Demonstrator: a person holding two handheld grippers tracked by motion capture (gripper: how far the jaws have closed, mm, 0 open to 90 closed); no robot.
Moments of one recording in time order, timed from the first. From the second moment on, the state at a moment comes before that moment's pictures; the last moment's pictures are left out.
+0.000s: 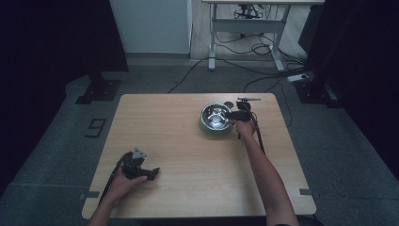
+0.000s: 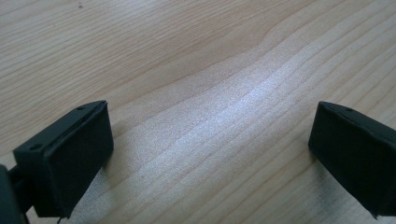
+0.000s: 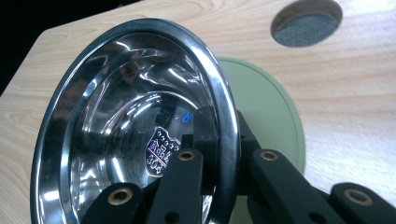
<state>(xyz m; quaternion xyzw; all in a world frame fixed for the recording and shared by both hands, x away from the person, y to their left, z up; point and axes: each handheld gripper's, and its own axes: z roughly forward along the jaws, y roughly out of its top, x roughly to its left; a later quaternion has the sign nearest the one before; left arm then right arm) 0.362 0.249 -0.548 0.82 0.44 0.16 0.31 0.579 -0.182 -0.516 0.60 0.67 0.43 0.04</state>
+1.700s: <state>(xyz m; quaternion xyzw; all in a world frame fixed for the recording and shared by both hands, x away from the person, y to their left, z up) 0.362 0.249 -0.548 0.82 0.44 0.16 0.31 0.582 -0.171 -0.531 0.61 0.67 0.42 0.09</state>
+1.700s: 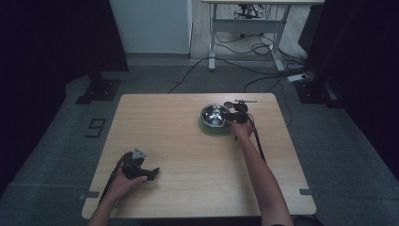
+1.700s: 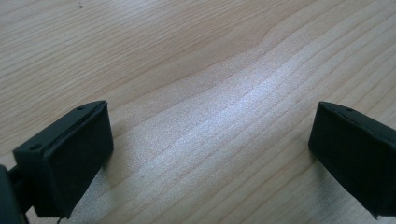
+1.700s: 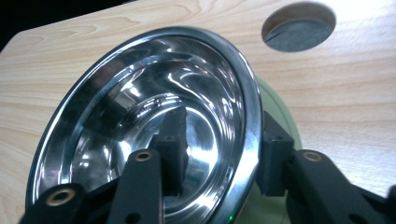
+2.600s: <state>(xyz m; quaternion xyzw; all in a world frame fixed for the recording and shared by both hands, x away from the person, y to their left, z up) 0.362 0.249 -0.548 0.82 0.44 0.16 0.31 0.546 -0.172 -0.501 0.57 0.67 0.46 0.14</state>
